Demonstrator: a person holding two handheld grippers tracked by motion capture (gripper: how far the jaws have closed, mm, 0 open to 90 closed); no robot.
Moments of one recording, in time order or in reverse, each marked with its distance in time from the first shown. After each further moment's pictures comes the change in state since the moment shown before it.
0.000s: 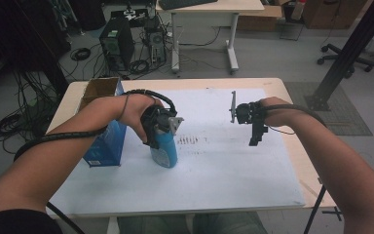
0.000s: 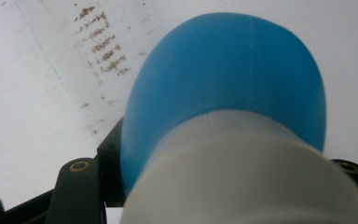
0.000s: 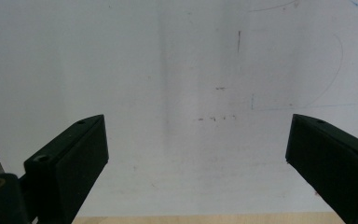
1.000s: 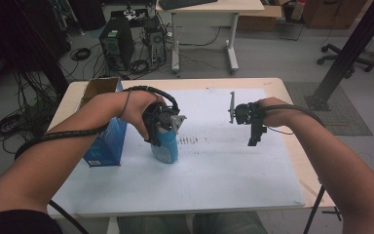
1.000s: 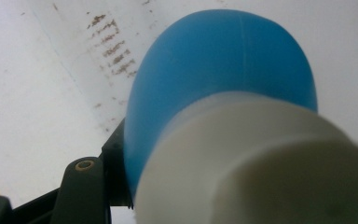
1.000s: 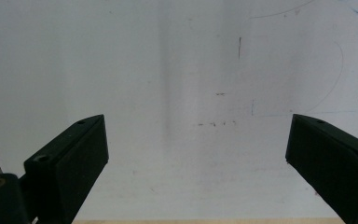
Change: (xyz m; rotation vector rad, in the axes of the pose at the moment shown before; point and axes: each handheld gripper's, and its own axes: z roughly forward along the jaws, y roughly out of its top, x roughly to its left) left arm 0.001 0.009 -0.019 0.021 0.028 0.011; right arm 0.000 0.004 0.001 -0.005 0.004 -0.009
